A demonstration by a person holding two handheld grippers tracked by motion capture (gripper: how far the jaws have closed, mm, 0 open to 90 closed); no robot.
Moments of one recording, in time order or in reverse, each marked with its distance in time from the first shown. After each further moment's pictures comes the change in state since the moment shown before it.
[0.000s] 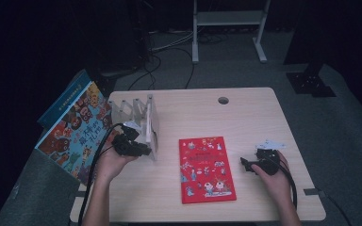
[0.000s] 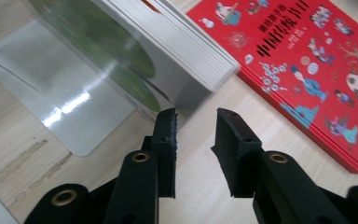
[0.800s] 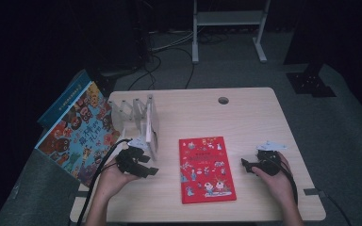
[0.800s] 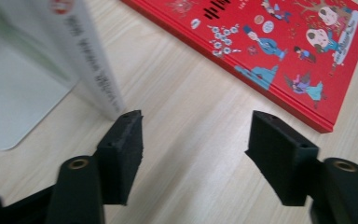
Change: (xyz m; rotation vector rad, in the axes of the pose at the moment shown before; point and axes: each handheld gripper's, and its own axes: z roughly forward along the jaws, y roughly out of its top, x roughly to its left) left arm -0.037 -0.028 0.016 0.013 -0.056 0.118; right arm 0.001 -0.004 -0.004 -0.001 0.001 0.002
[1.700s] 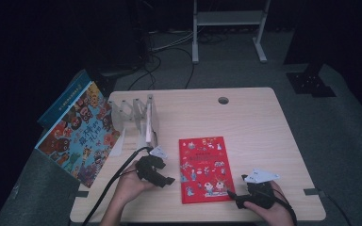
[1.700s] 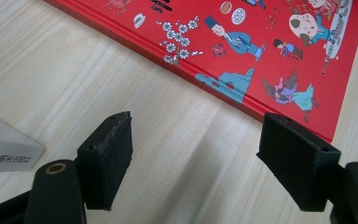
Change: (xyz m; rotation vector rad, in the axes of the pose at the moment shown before) left arm -0.027 0.010 0.049 0.038 -0.045 0.073; right arm 0.089 -0.034 -0.058 -0.002 0.247 -0.170
